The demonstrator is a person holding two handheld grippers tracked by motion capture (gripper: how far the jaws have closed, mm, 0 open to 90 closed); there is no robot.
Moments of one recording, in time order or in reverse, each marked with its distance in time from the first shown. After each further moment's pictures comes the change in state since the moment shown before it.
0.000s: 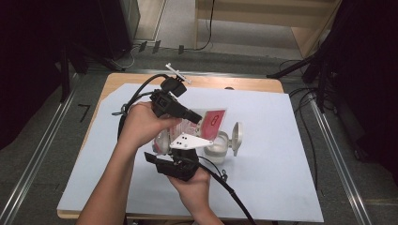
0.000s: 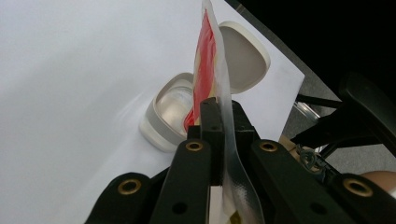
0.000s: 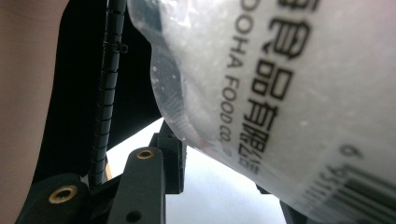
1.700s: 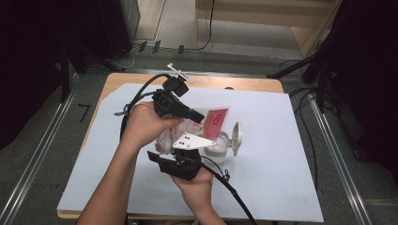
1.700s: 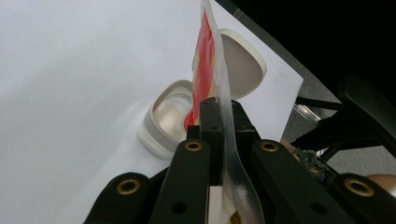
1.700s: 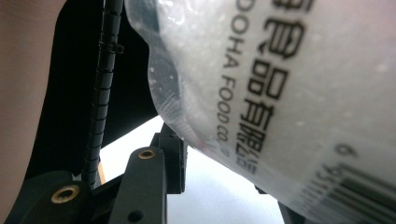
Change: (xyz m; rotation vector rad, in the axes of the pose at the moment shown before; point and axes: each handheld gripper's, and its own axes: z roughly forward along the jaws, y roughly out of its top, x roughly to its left) left arm -0.004 0.003 0.002 -0.016 0.000 0.014; right arm -0.004 -0.001 -0.005 -0.006 -0.020 -0.025
